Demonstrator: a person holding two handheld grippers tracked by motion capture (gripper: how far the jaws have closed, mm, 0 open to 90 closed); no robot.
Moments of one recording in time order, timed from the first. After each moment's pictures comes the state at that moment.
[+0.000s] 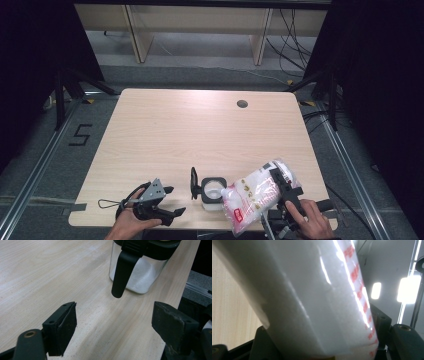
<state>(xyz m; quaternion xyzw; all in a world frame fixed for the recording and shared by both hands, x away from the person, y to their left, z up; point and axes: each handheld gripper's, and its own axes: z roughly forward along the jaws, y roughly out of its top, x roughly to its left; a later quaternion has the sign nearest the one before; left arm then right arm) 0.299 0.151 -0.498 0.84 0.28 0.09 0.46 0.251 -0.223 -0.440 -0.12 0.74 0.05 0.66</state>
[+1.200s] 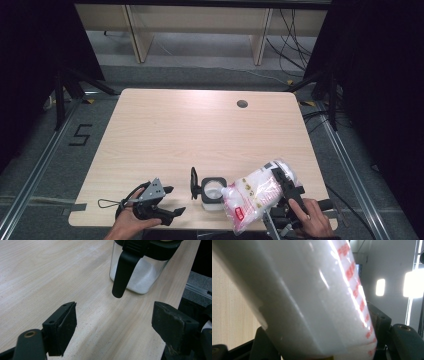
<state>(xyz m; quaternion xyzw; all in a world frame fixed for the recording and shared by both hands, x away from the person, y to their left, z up) 0.300 0.151 -0.498 0.84 0.29 0.09 0.45 0.253 -0.227 -0.439 -0.10 0.75 0.05 0.65</state>
